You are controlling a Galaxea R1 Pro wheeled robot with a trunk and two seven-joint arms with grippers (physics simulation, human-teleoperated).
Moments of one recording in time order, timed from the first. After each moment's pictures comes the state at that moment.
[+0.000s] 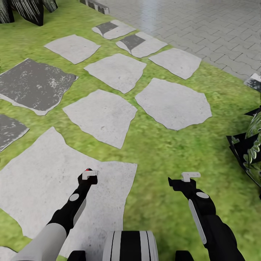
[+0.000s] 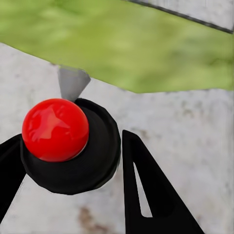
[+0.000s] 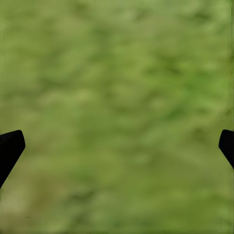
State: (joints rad) left arm -0.67 0.00 0.00 -0.60 0.01 -0.25 0.00; right arm -0.37 -0.01 -0.04 -1.44 0.03 0.59 0.01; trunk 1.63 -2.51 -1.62
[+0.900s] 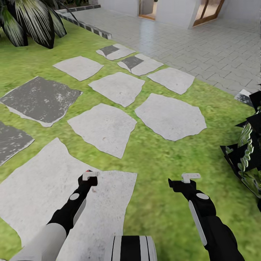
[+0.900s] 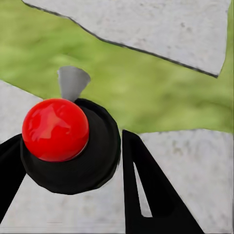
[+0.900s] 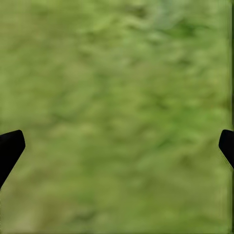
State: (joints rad) left arm -0.67 0.00 0.00 -0.60 0.00 -0.17 0.00; right arm -0.36 -0.01 -0.03 -1.44 0.03 0.59 0.00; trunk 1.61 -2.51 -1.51
